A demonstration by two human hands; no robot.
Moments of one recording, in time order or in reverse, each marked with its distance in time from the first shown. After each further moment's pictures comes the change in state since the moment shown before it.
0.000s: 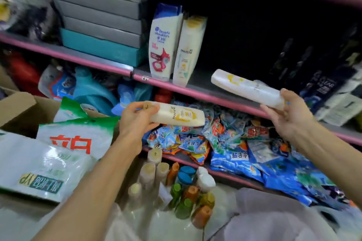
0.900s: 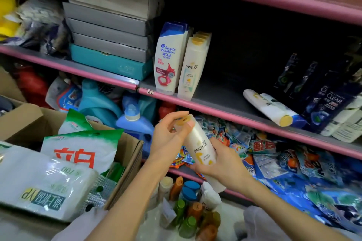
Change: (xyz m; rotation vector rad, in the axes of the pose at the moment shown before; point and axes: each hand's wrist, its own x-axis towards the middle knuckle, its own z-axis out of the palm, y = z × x) left_hand -0.018 -0.016 0.035 0.081 -0.310 0.269; right_hand -0.060 0.113 0.019 -1.361 -0.711 -0.575
